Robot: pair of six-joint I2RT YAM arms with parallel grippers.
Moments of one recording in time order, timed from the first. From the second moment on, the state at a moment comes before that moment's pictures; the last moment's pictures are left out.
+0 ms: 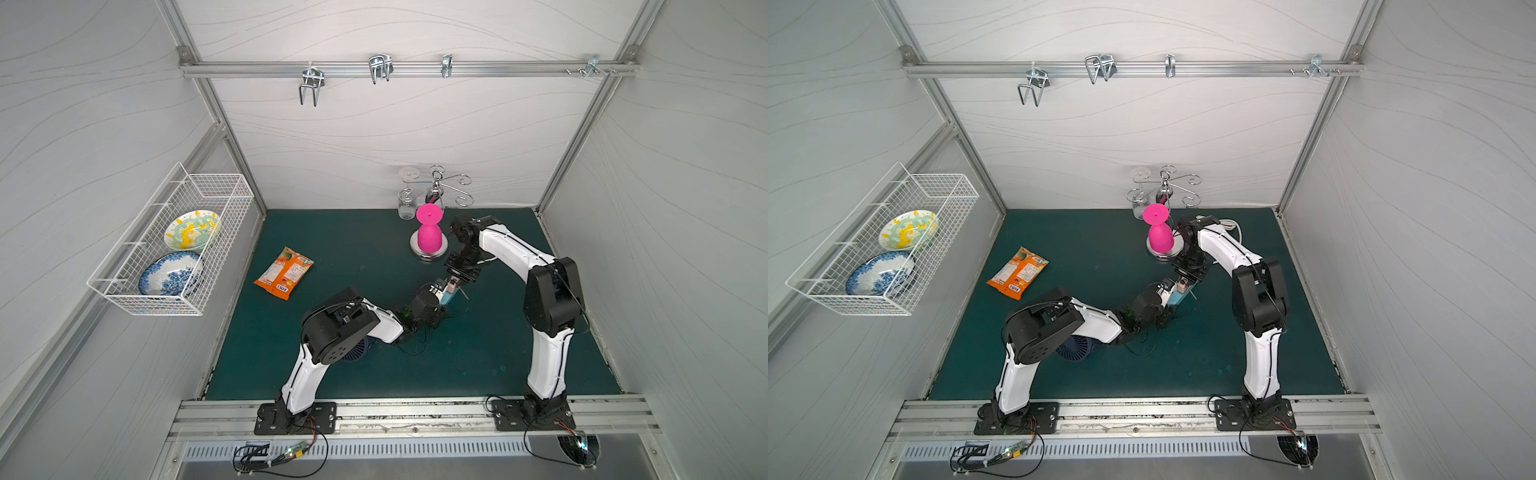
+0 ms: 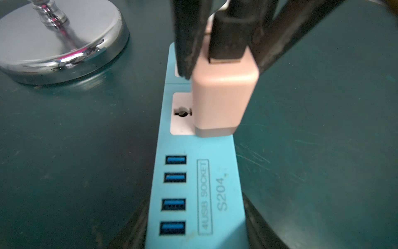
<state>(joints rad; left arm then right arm) -0.94 2.07 0.96 0.53 -0.19 -0.16 0.41 2.00 1.67 -1.18 -0.21 0.88</state>
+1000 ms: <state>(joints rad) -0.94 2.07 0.96 0.53 -0.19 -0.16 0.41 1.96 1.60 -1.12 -0.21 0.89</state>
